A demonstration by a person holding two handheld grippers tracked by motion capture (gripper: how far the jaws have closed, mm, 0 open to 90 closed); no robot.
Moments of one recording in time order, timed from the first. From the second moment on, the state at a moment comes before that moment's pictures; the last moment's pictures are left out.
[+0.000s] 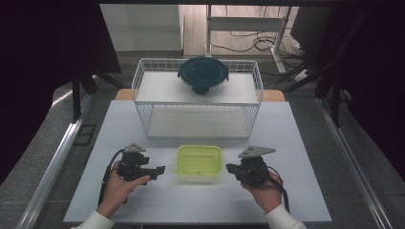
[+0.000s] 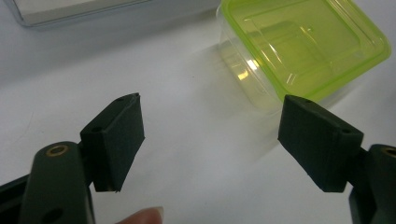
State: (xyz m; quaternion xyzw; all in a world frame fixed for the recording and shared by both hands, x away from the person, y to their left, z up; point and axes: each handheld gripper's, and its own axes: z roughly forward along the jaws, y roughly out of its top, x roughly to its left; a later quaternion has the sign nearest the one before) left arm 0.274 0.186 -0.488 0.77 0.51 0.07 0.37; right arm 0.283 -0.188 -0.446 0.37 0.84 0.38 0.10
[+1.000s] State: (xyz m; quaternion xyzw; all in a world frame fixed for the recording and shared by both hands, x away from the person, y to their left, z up) left arm 0.272 0.186 -0.483 0.76 0.50 0.07 0.41; right arm 0.291 -0.213 -0.455 0.42 0.81 0.39 0.07
